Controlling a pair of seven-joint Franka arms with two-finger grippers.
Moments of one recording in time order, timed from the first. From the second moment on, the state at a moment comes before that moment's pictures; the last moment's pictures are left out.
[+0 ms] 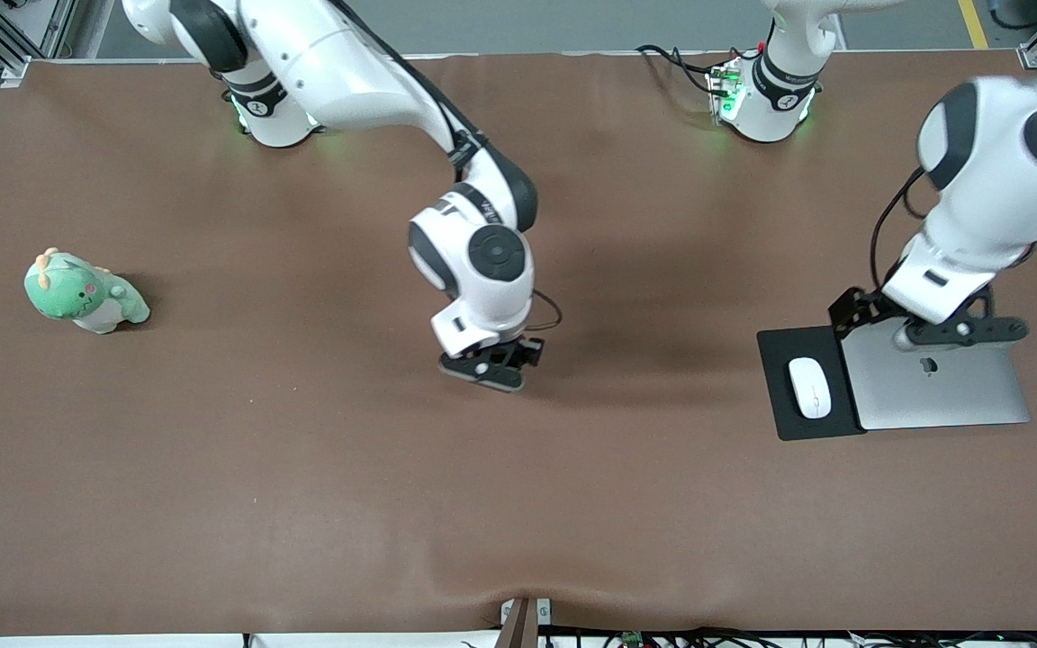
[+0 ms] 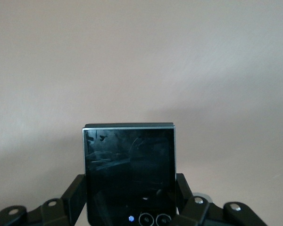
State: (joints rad) left arm 0.04 0.03 -0.17 -1.88 0.10 2.00 -0.18; right arm 0.71 0.80 -0.07 -1.20 -0.04 2.02 0.95
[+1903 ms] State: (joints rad) left arm -0.08 0.01 -0.09 -1.53 -0.03 1.56 -0.18; right arm -0.02 0.40 -0.07 -1.81 0.00 2.09 0.06
